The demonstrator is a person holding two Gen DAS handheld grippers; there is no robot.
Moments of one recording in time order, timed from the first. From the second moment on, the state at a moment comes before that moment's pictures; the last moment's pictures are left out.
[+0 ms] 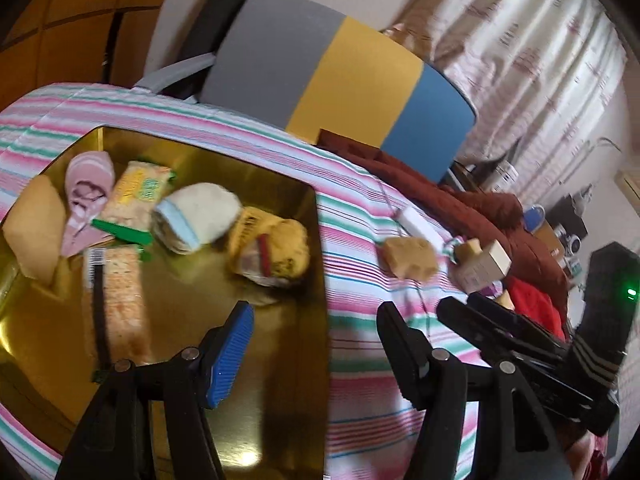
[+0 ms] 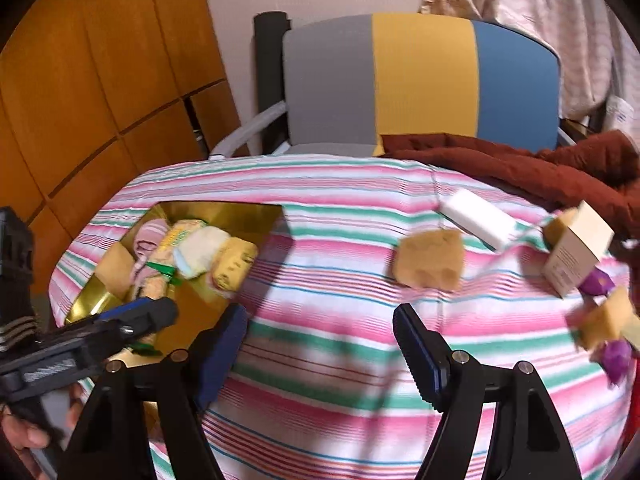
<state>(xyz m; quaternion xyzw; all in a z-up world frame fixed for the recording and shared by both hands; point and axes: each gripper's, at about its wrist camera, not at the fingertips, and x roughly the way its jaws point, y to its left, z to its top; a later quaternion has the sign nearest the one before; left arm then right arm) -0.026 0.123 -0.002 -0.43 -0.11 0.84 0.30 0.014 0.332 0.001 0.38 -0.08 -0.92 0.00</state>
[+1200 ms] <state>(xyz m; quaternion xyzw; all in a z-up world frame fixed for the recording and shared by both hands) 0.017 0.248 -0.027 -0.47 0.00 0.80 0.38 0.087 0.640 -0.076 0.45 -0.29 -0.78 -0.32</state>
